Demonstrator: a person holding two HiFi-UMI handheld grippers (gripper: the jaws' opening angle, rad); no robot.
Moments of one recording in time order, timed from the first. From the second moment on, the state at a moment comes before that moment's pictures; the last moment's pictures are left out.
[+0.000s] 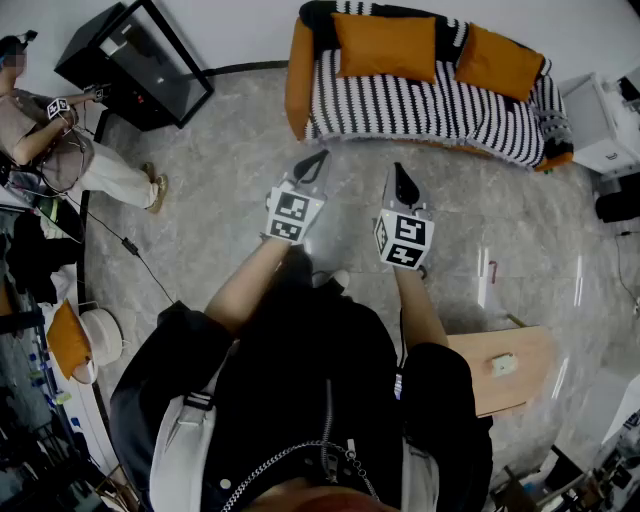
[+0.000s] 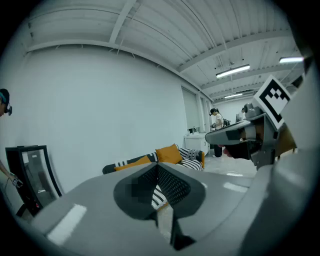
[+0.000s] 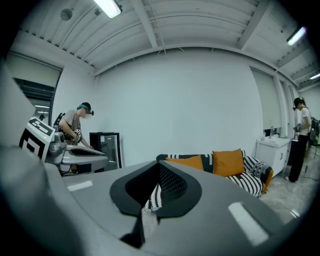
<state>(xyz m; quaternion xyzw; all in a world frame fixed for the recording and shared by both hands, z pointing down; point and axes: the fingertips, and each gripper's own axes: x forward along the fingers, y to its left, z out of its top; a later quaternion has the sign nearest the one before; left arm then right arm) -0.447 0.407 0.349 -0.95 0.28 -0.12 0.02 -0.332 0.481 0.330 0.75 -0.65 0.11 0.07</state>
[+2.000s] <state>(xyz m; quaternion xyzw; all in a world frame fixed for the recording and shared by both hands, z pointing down) -0.236 0.210 0.379 -0.95 0.27 -0.12 -0.03 -0.133 0.308 0.360 0.74 -0.65 0.14 0.10</state>
